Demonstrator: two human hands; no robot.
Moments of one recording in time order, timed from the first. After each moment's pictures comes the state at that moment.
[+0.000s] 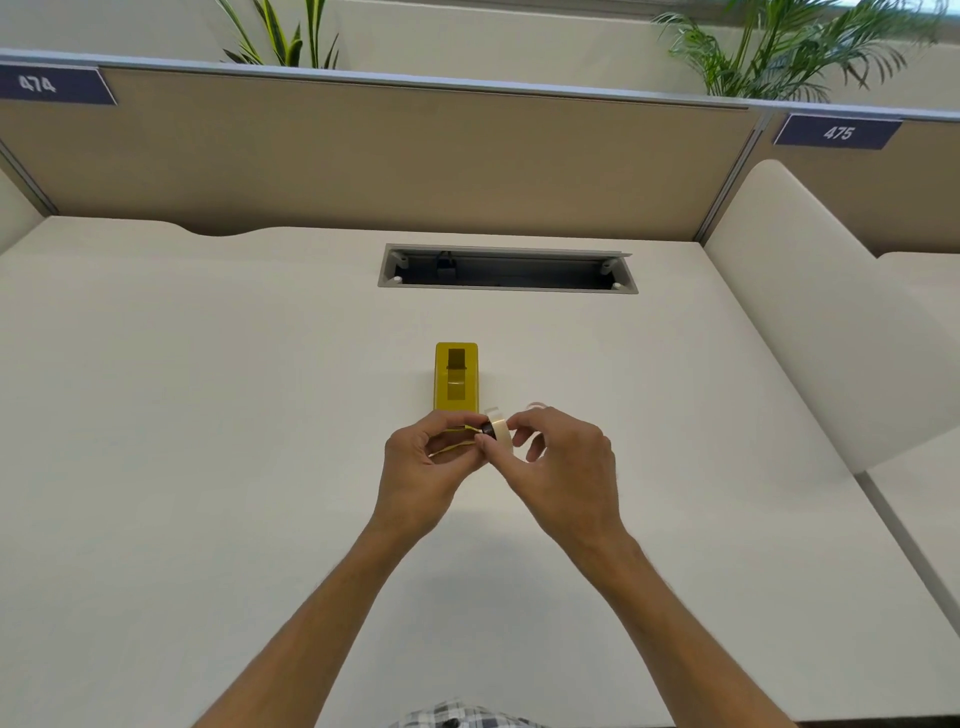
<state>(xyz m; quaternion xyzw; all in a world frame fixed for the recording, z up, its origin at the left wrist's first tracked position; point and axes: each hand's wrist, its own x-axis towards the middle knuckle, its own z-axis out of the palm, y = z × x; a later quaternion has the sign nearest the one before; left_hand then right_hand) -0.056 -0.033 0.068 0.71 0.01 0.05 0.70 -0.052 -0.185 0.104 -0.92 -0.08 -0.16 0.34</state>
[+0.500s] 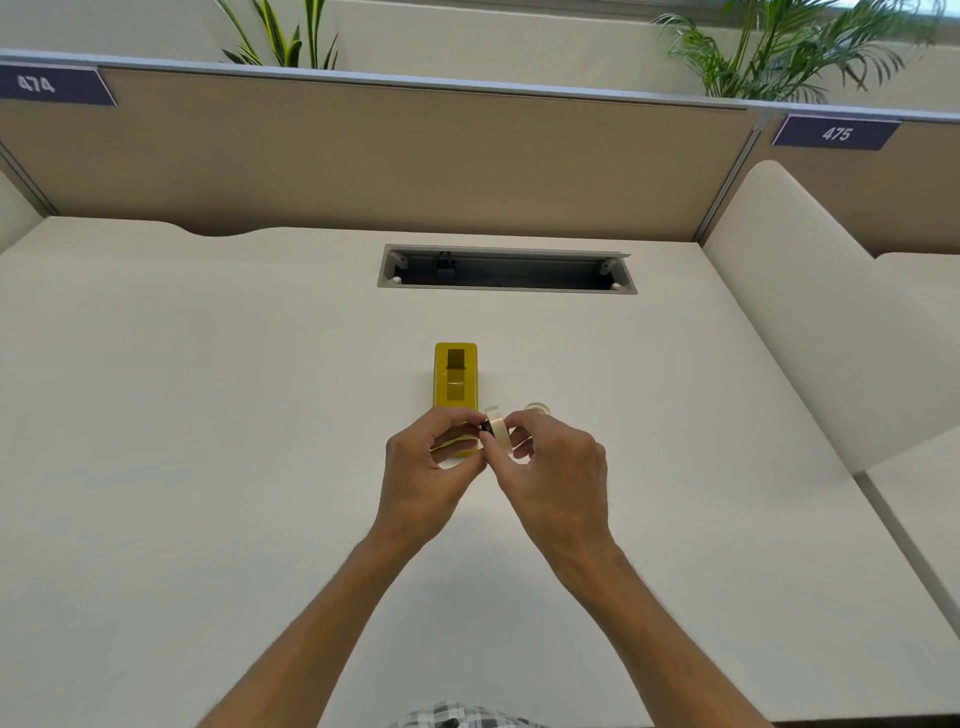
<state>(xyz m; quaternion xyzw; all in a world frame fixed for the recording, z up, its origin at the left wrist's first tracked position) -0.060 -0.036 0.069 0.75 -0.03 0.12 0.65 -0.061 -0.171 0.107 -0.93 -0.06 -0.17 0.33</state>
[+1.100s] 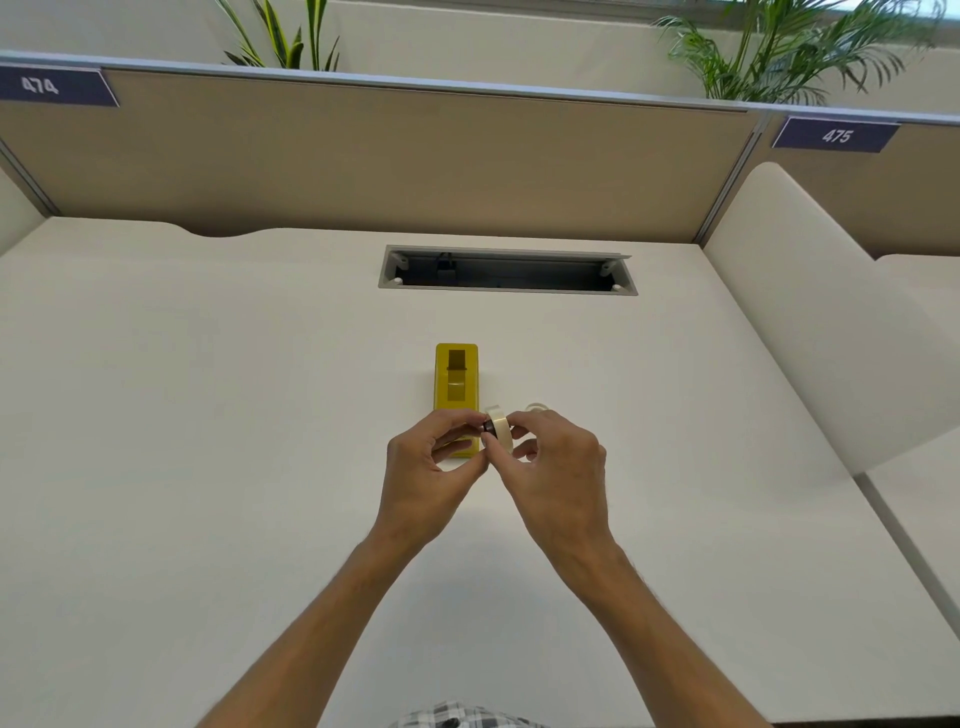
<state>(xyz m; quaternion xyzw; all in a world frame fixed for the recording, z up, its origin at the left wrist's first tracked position) -0.060 -0.036 0.068 0.76 -0.04 0.12 0.64 -0.061 -0.172 0.110 -0.91 -0.05 -0.14 0.38</state>
